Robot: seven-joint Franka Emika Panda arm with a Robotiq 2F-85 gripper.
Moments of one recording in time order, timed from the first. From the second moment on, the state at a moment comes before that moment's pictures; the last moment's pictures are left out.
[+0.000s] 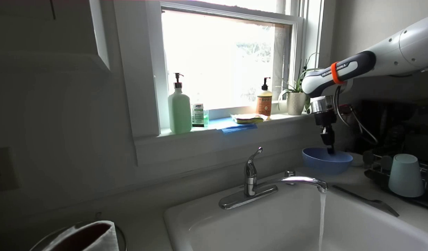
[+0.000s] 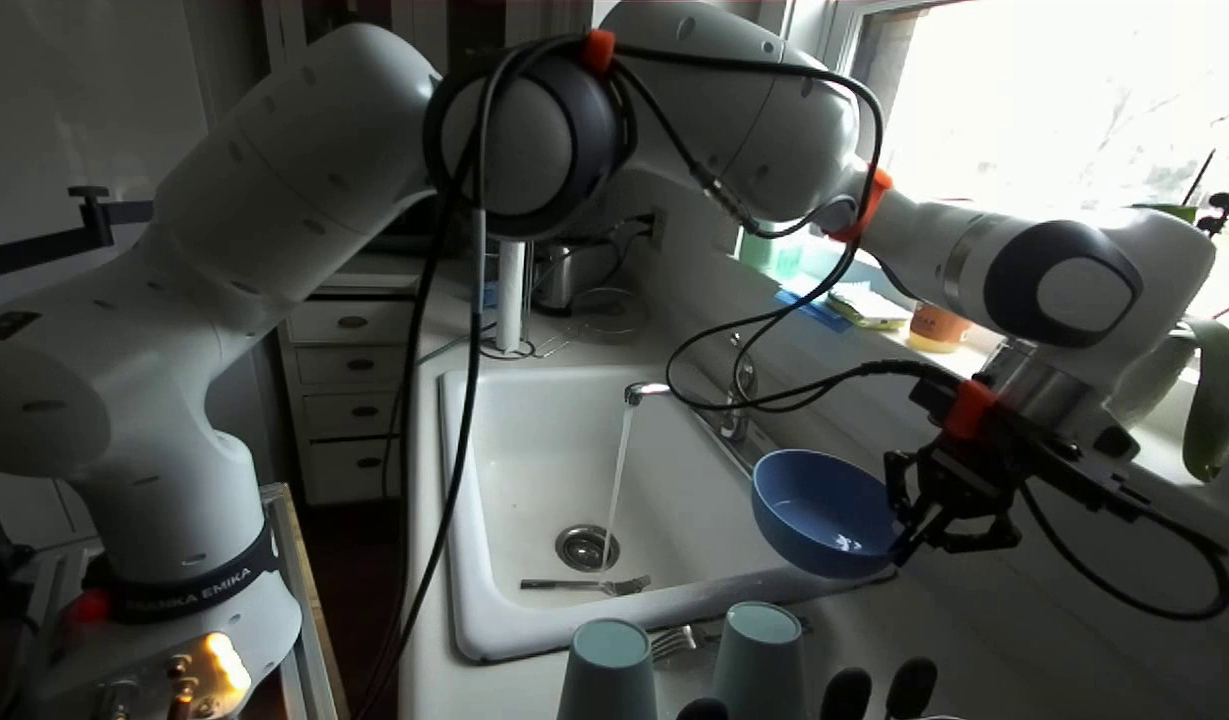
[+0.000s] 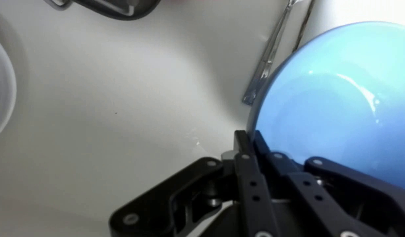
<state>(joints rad) -0.47 0.79 -0.15 -1.10 0.04 1.58 -0.65</state>
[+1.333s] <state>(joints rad) -0.36 0.53 -0.15 -1.59 0.01 1.67 -0.53</state>
